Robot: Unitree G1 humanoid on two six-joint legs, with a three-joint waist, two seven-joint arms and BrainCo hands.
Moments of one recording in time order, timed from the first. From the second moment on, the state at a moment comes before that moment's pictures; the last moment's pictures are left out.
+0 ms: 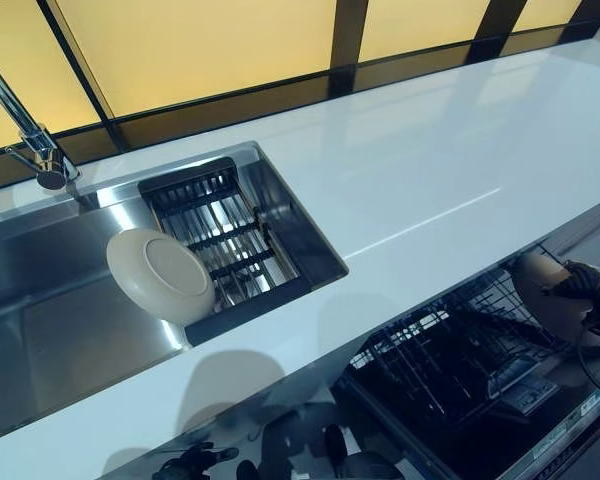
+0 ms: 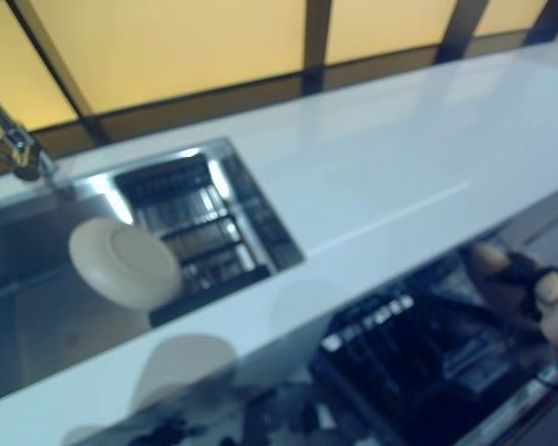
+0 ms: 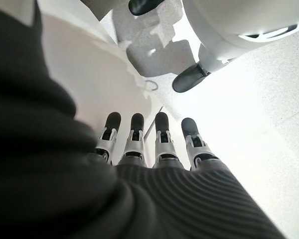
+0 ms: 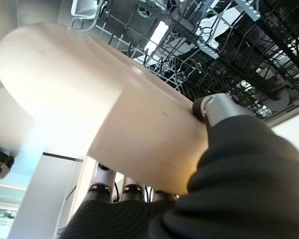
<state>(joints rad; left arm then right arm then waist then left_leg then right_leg) -0.03 0.28 -0.29 1.16 -0.17 0.03 -0.05 -0.39 -1.10 0.25 0.65 -0.26 0.18 0.27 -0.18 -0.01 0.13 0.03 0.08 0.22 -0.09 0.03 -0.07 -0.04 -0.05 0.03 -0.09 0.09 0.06</state>
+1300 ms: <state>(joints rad) -0.11 0.29 -0.32 1.15 -0.17 0.00 -0.07 -0.55 -0.92 0.31 1.02 -0.38 0.24 0.10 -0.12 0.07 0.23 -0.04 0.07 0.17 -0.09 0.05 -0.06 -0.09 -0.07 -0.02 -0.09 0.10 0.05</state>
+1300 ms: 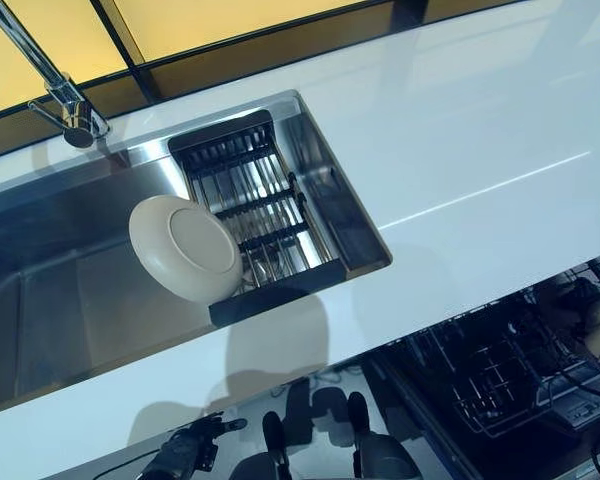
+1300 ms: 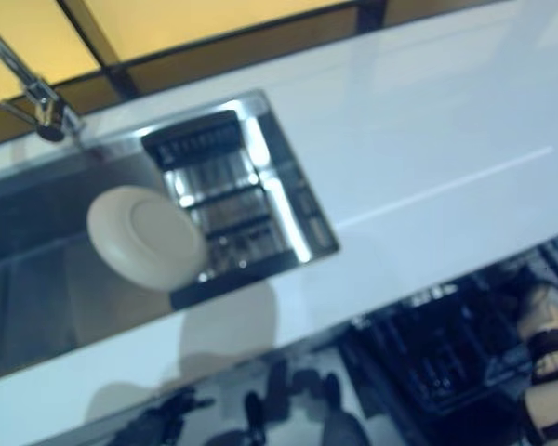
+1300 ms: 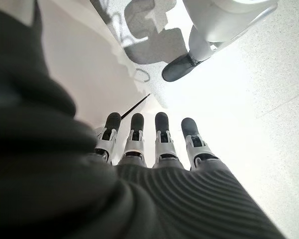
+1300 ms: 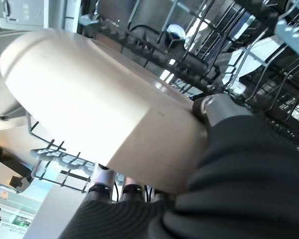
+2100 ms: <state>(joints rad) -0.13 0.29 -0.32 1.15 -0.18 -0.01 -0.07 -0.58 -0.88 0.32 1.12 -0.38 0.29 0.06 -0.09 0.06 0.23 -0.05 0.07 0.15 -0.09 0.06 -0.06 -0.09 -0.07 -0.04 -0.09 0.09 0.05</state>
